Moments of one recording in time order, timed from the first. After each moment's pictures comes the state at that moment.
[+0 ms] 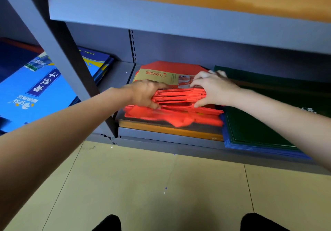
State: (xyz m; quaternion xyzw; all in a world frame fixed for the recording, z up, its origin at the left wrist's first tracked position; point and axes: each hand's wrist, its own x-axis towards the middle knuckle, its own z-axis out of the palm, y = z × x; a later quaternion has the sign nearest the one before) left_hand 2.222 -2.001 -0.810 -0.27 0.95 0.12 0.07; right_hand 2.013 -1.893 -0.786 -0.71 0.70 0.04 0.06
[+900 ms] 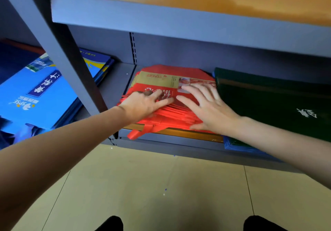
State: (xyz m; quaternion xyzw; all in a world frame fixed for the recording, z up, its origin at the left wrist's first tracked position) left_hand 2.238 -1.970 -0.833 -0.19 0.96 -0.19 0.10; right_hand 2.033 -1.854 -0.825 -0.80 0.58 0.01 -0.15
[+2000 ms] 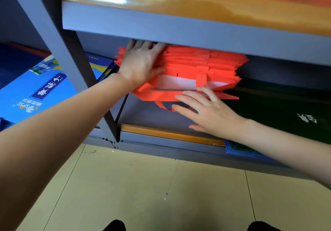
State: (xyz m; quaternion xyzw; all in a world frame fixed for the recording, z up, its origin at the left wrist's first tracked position) left_hand 2.220 -2.013 -0.756 -0.38 0.91 -0.07 -0.17; right_hand 2.043 -1.854 -0.810 -0.84 0.45 -0.01 -0.30
